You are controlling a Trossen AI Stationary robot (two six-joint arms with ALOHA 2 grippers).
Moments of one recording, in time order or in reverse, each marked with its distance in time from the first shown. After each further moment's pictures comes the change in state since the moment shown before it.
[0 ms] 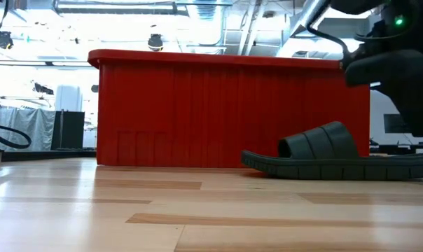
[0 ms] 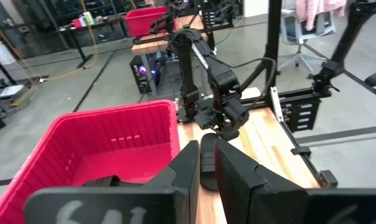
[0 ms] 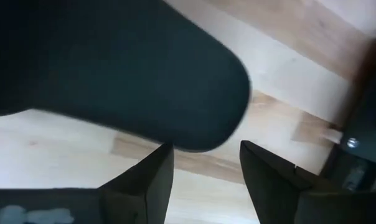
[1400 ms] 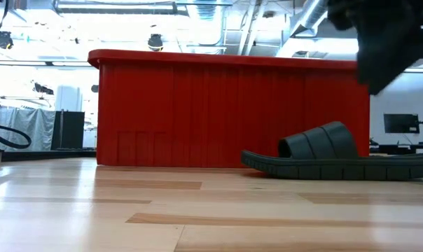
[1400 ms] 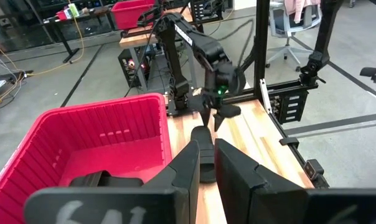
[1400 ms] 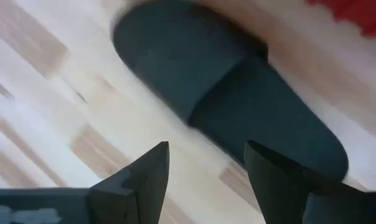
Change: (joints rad) left arm 0.000 0.000 0.000 -0.030 0.053 -0.022; right arm 0.089 -0.185 -0.007 0.272 0.275 -0.227
